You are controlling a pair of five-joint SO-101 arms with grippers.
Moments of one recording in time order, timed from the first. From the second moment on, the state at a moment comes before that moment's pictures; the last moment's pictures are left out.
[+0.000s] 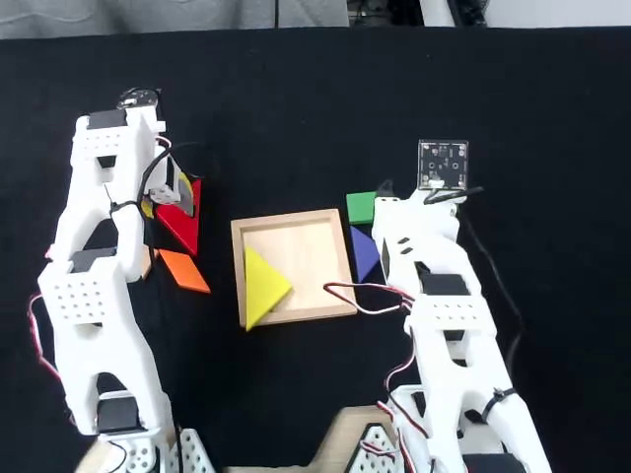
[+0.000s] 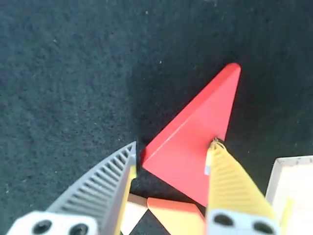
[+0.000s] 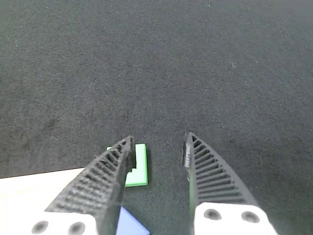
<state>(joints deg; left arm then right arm) -11.4 43.1 -26.0 82.2 -3.5 0.0 -36.3 69.9 7.4 -1.8</state>
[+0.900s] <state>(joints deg) 7.7 34.5 -24.7 90.7 -1.5 0.0 -36.3 69.9 7.4 -1.8</state>
